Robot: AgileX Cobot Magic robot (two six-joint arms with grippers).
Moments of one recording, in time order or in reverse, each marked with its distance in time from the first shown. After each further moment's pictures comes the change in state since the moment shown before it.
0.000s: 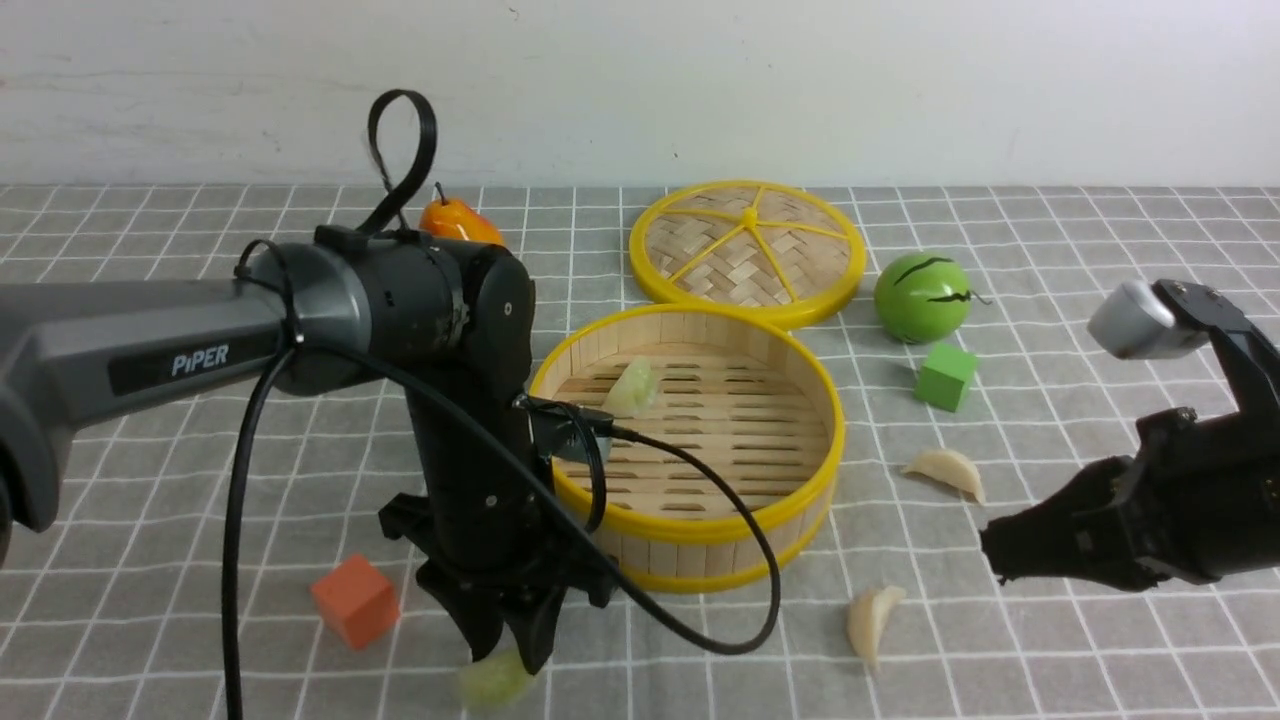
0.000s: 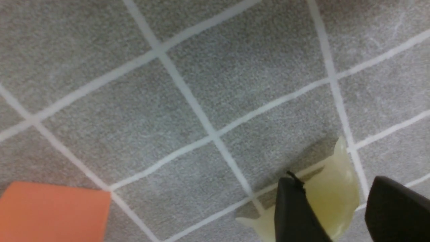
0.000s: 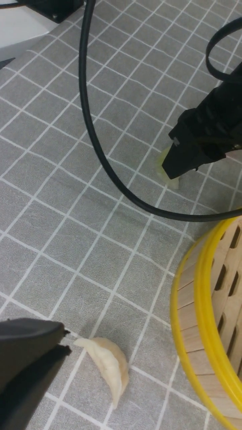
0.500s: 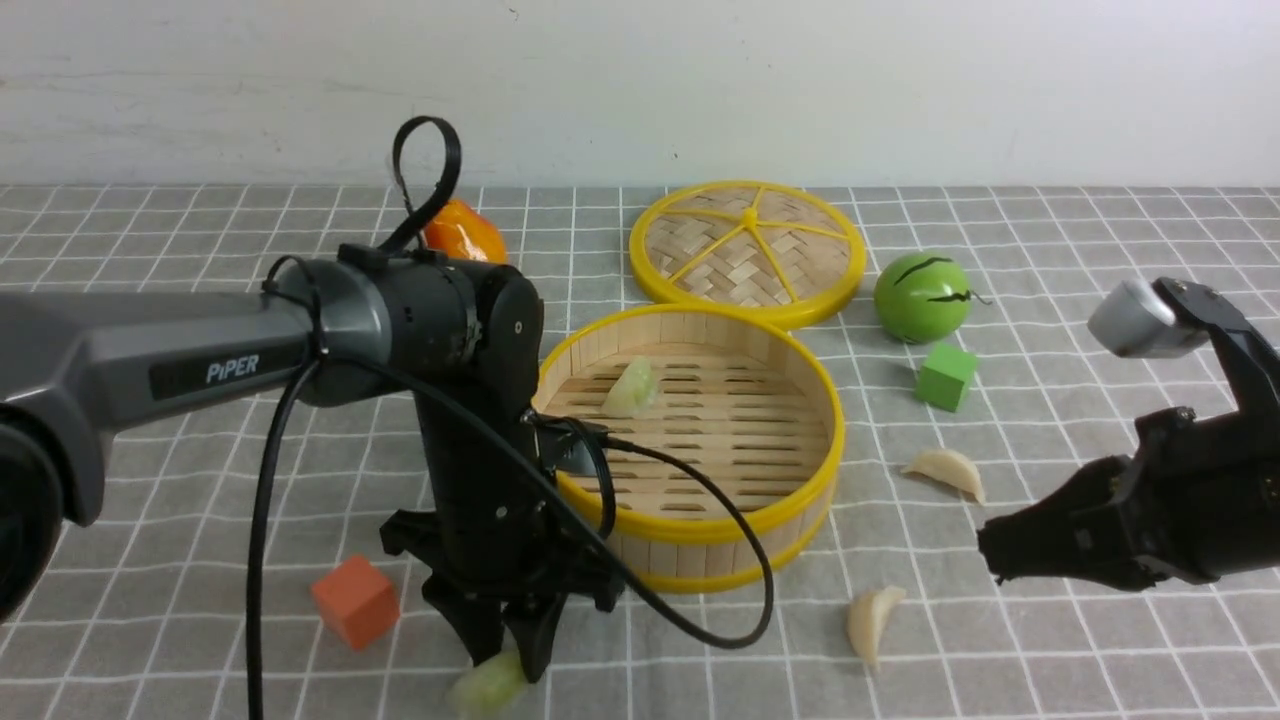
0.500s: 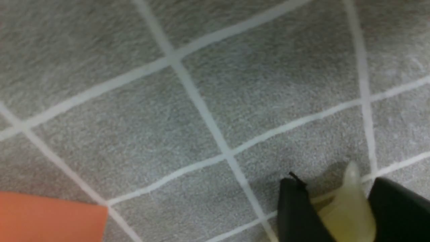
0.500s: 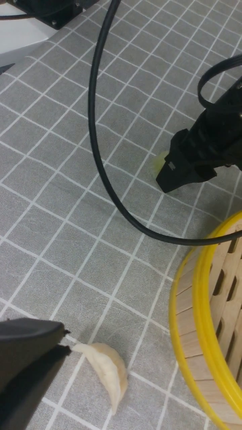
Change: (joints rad) right arm 0.000 0.000 0.000 0.007 0.008 -0.001; left arm 0.000 0.045 -0.005 0.014 -0.018 -0.079
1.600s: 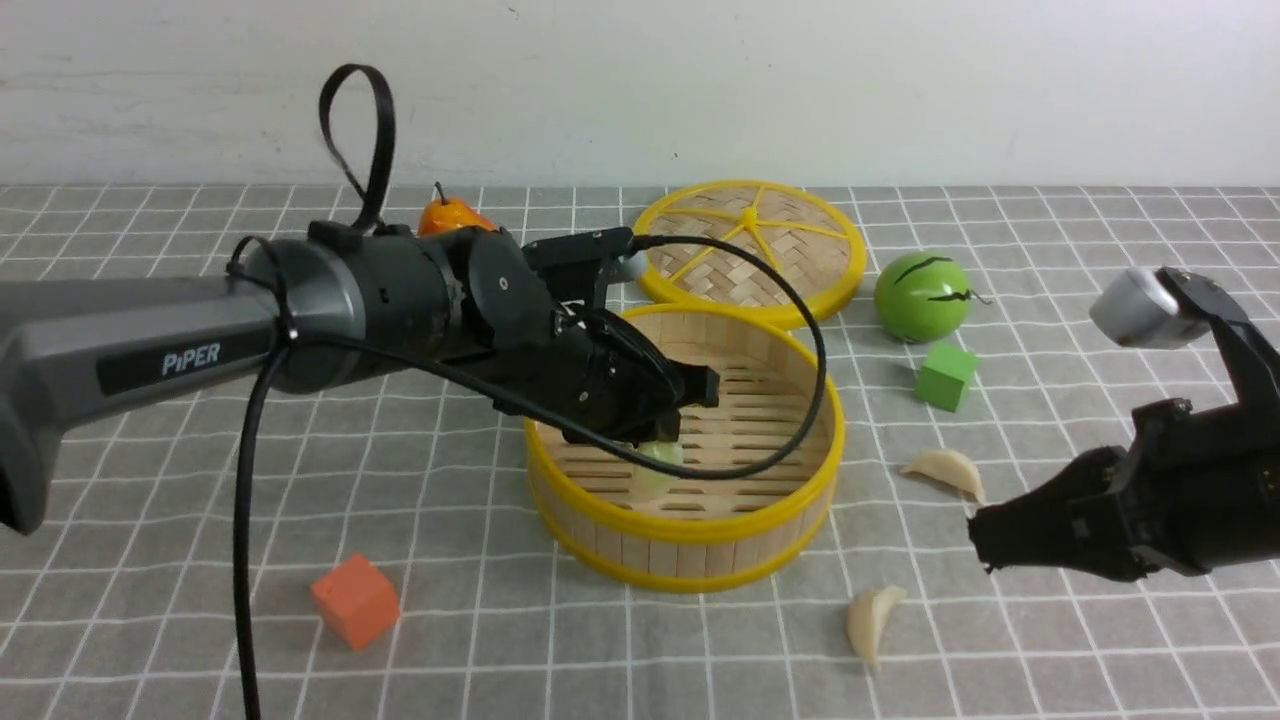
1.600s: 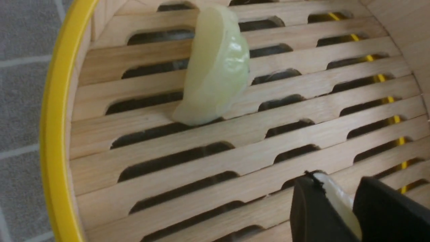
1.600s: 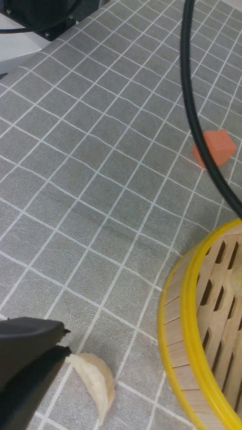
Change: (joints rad) right arm 0.000 0.000 0.000 0.045 0.003 -0.026; left arm 0.000 -0.059 0.008 -0.278 -0.702 0.120
